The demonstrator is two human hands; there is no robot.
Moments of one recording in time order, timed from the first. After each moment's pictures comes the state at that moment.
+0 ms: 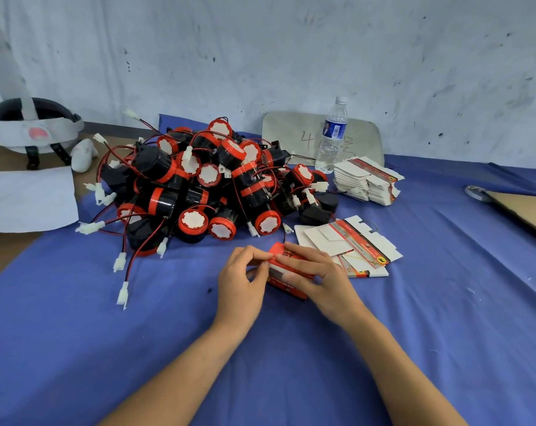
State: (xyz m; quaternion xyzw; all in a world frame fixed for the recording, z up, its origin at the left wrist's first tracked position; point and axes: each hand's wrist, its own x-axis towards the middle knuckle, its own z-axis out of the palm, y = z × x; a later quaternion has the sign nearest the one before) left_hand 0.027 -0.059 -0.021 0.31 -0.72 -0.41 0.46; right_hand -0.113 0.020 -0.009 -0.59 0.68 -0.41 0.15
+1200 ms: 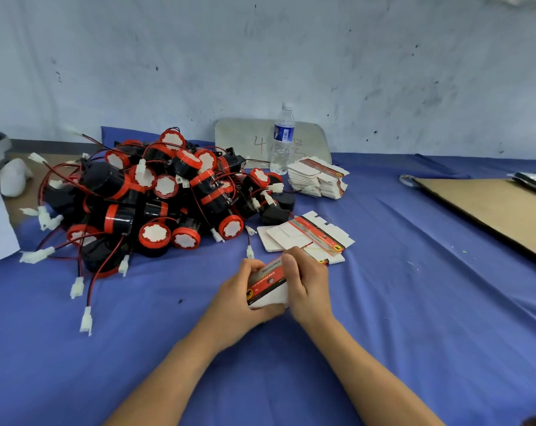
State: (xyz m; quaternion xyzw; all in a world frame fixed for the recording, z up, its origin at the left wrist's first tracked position) left_hand 0.034 -0.050 -0.021 0.17 -0.83 -0.48 0.24; right_hand -0.083 0.039 -0.010 -0.45 0.68 -0.58 -0.06
